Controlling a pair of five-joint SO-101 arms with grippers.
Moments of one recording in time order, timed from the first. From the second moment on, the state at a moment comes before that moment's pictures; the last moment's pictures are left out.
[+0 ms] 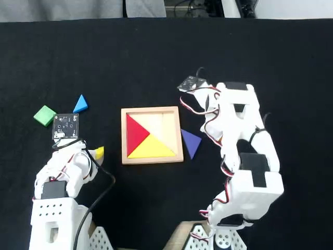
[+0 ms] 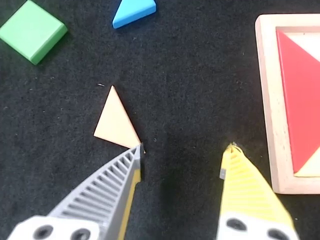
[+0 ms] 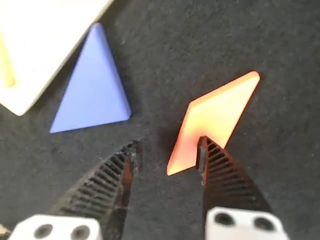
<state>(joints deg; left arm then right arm) -10.3 -72.5 89.0 43.6 -5.2 3.6 13.1 17.7 71.2 51.9</state>
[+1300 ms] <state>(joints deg) -10.3 -72.5 89.0 43.6 -5.2 3.7 16.7 14.9 69.7 54.0</state>
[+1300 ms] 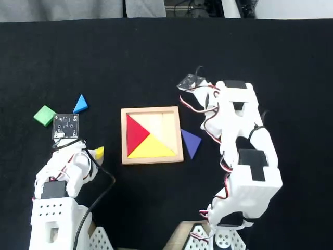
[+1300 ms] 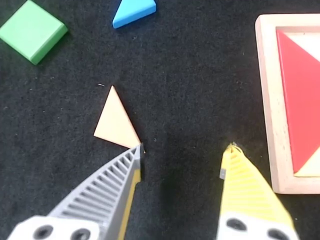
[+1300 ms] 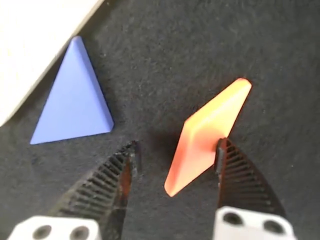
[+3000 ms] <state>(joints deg) -10.3 -72.5 89.5 42.1 -5.2 3.1 7.2 31.2 61.7 81.3</state>
